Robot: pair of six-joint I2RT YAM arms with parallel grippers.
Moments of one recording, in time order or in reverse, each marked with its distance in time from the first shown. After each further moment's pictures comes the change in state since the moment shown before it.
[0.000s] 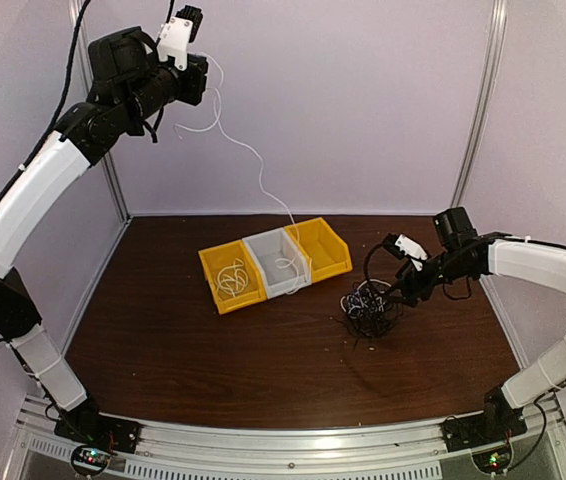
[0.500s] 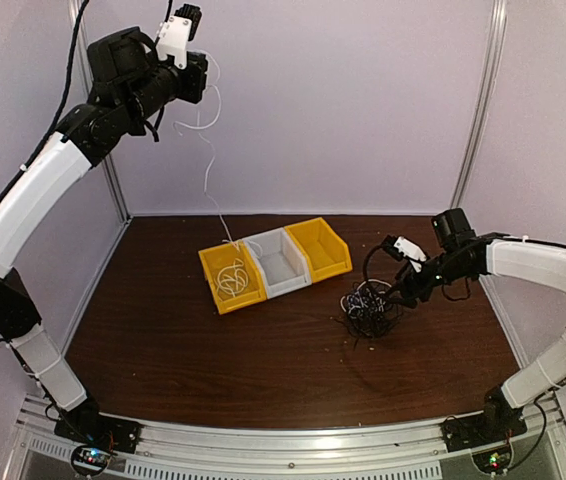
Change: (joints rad) left arm 0.003 -0.003 -0.015 0.047 0.000 0.008; right arm 0.000 0.016 0.000 0.000 0.000 0.000
